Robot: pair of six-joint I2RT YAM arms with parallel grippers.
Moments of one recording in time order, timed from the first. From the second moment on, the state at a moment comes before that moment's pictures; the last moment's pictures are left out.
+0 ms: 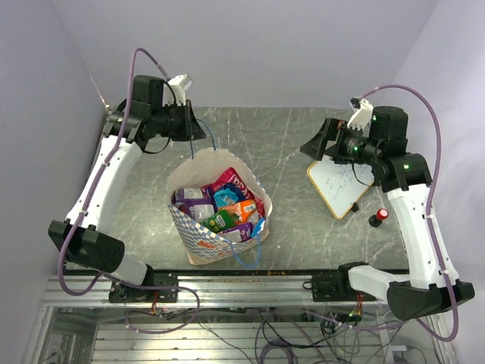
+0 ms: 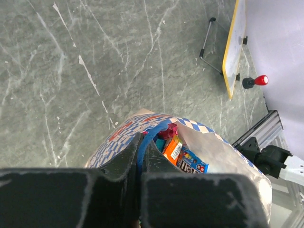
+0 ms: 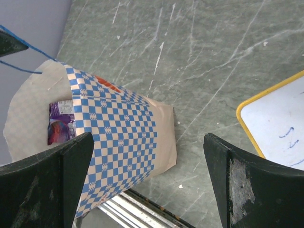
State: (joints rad) left arm -0.28 1.49 1.69 -0.83 0.47 -0.27; right arm 0.16 1.14 1.46 -0.84 -0.40 0.33
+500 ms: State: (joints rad) left arm -0.24 1.54 1.96 -1.07 0.24 -0.27; right arm 0.33 1.24 1.48 -0.84 -0.46 0.29
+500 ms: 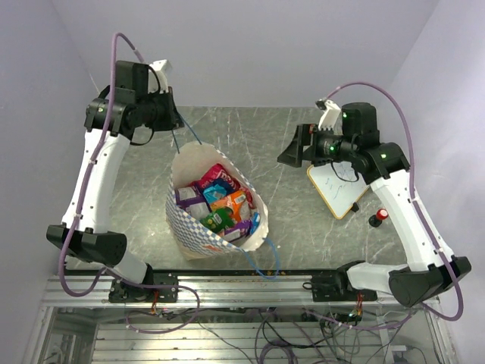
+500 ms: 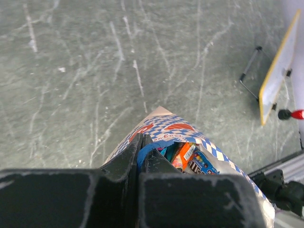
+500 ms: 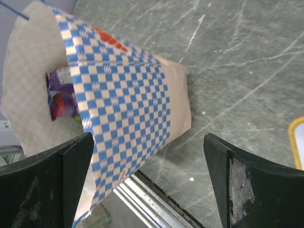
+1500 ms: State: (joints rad) left arm -0.04 1.51 1.96 -0.86 0.36 -0.29; right arm 0.72 1.46 1.46 -0.81 -0.43 0.33
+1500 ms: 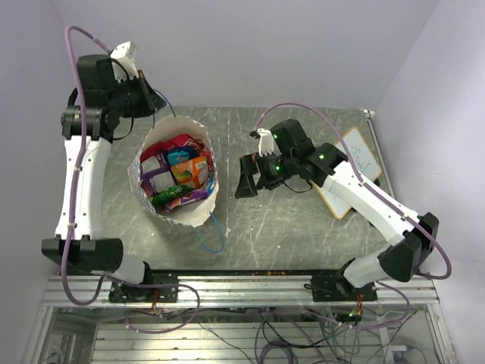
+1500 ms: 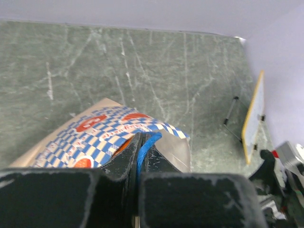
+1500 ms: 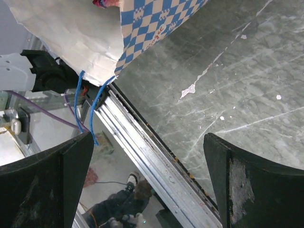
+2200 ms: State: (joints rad) left arm -0.04 1.24 1.67 -0.80 0.49 -0.40; right arm 1.10 1.48 1.54 -0.58 -0.11 -0.01
